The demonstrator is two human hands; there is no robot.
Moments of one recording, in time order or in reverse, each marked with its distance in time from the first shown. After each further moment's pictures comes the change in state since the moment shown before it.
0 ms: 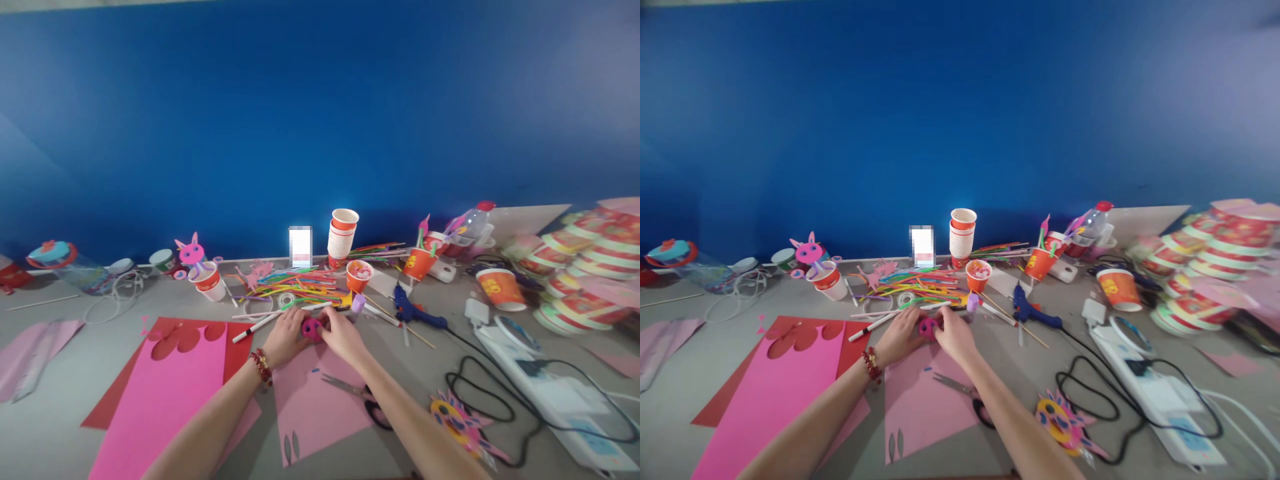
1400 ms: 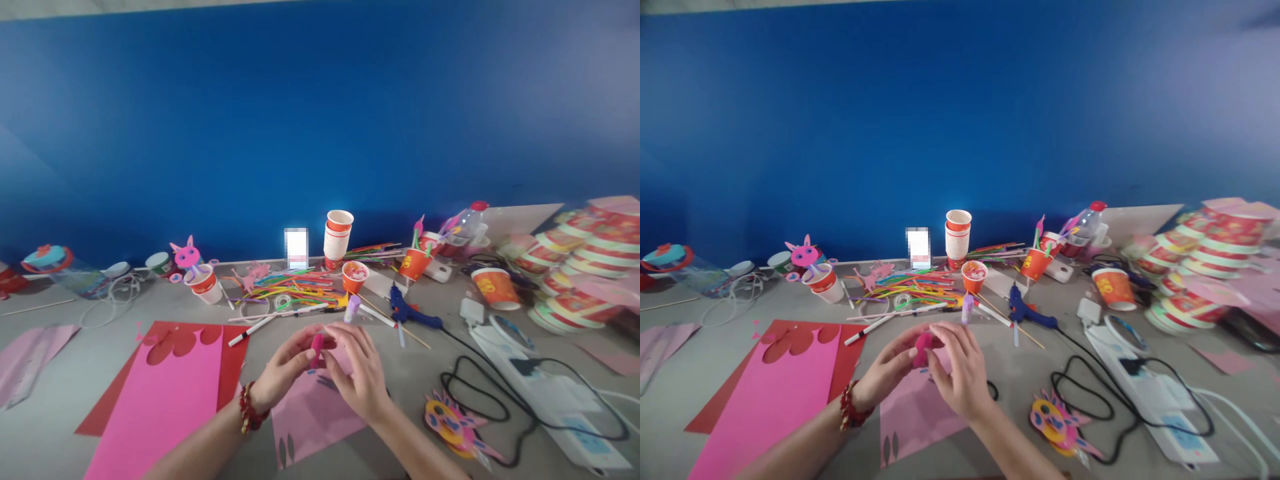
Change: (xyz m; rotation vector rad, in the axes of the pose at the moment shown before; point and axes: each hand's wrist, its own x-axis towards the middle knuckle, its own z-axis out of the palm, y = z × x) left_hand -0.030 0.079 -0.011 -1.347 -0.073 -0.245; right_hand -0.073 -0.025 -0.043 0.194 0.375 -0.471
